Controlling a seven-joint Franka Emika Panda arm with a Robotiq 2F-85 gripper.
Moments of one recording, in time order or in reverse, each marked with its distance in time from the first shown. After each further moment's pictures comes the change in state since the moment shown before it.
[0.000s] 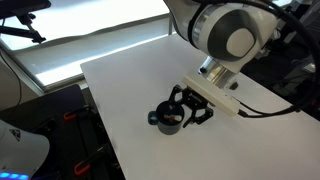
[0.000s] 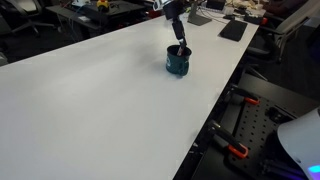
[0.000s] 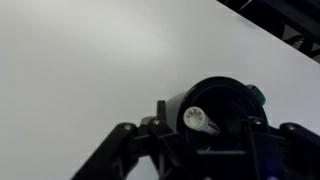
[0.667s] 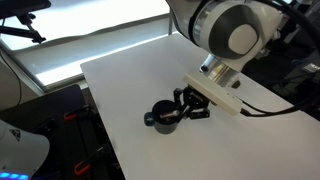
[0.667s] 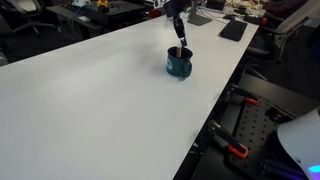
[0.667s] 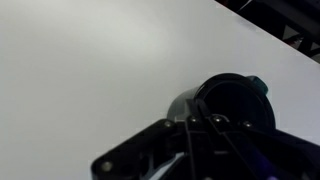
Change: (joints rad) arm -0.004 -0.016 0.000 -0.004 0.001 -0.002 0.000
